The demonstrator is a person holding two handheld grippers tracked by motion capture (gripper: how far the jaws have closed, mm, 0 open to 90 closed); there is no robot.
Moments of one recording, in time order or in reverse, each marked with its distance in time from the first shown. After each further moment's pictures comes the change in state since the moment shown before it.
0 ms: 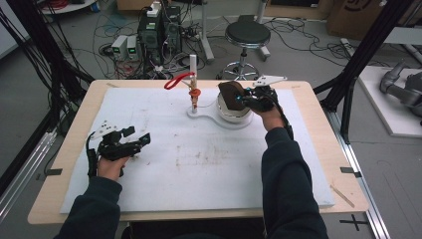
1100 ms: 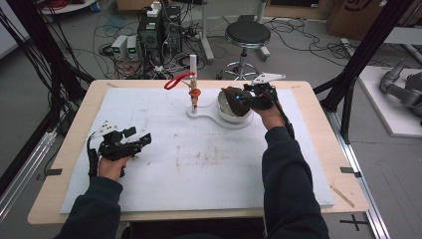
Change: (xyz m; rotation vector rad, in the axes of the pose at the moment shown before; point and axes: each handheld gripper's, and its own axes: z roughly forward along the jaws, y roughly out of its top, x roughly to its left) left arm 0.001 -0.001 0.002 0.007 -0.017 -0.026; right arm 0.001 0.008 -0.003 0.017 -0.071 0.025
